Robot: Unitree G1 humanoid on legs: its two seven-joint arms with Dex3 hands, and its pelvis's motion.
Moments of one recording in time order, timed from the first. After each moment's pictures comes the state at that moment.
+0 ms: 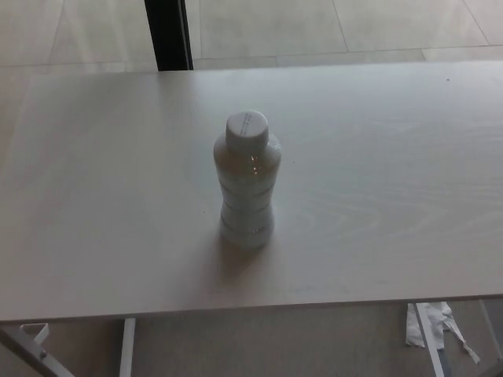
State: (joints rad) left_arm 0.17 0.50 0.39 0.60 -0.10 0.10 -0.17; right_arm 0.40 -0.36 -0.64 0.58 0.15 -0.13 0.10
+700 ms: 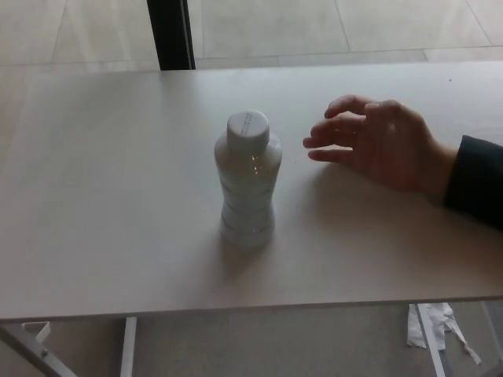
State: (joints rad) left_arm 0.07 0.54 0.70 0.19 -0.22 0.21 -0.07; right_arm 0.43 -0.33 -0.89 0.42 0.39 -0.18 0.20
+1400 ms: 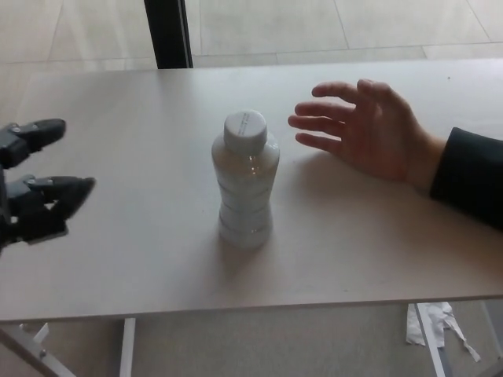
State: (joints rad) left_arm -0.10 0.42 0.10 -0.08 -0.16 0.41 -0.08; right_arm 0.45 -0.32 -0.87 0.39 0.47 -0.19 0.24
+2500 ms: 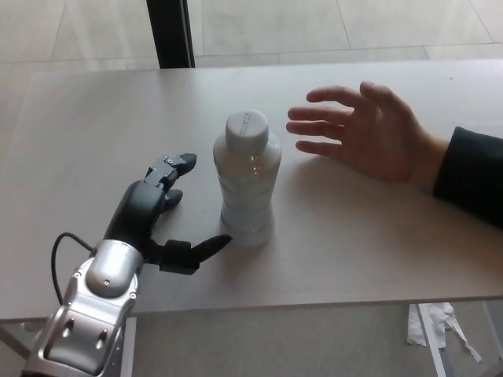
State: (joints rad) left_arm -0.23 0.26 -0.23 0.14 0.10 0.34 0.00; right_arm 0.45 -0.33 -0.83 0.35 0.48 -0.18 0.22
